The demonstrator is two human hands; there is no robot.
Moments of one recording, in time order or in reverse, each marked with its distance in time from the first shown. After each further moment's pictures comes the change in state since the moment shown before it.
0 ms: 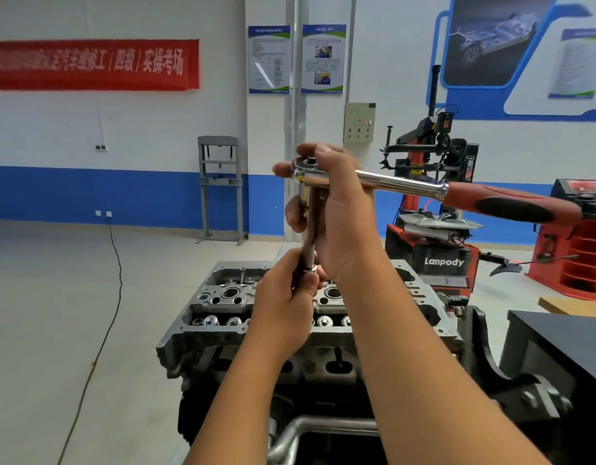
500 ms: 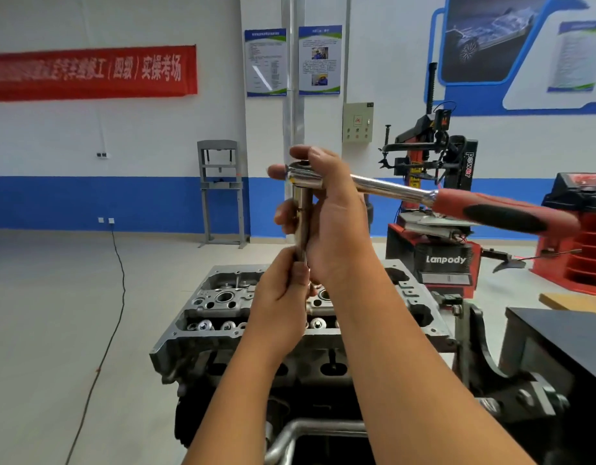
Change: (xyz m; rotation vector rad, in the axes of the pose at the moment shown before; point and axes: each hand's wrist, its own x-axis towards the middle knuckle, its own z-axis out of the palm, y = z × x) left_hand 0.003 0.000 0.006 -0.123 -0.015 -0.009; right_hand -0.005 -0.007 0.000 0.038 0.039 0.047
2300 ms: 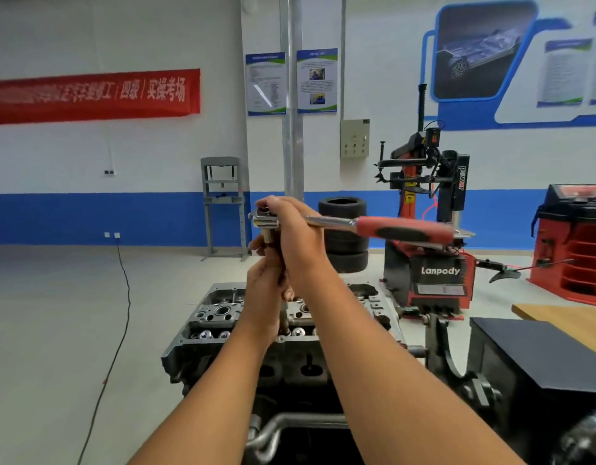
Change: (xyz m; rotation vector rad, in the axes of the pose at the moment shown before) left_hand 0.032 0.024 0.016 -0.367 0.123 -0.127; right_hand 0.001 -0.019 0.012 -0.207 0.047 0.105
